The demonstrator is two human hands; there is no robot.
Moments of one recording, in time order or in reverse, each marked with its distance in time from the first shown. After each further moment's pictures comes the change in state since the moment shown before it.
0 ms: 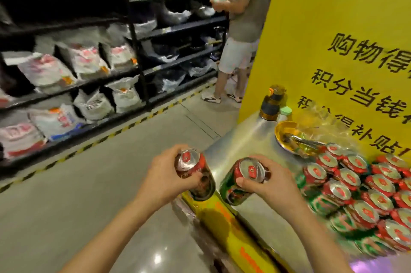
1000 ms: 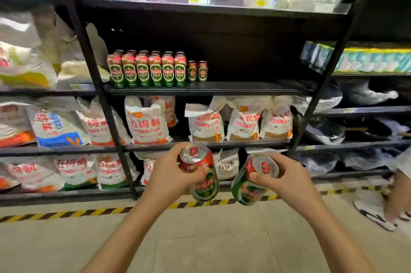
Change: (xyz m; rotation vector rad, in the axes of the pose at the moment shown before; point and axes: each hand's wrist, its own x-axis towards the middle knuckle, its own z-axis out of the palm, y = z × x) left_hand 0.246 -0.323 -0.534 -0.167 0.670 -0.280; right_hand 0.459 -0.383 0.520 0.004 -0.481 -0.420
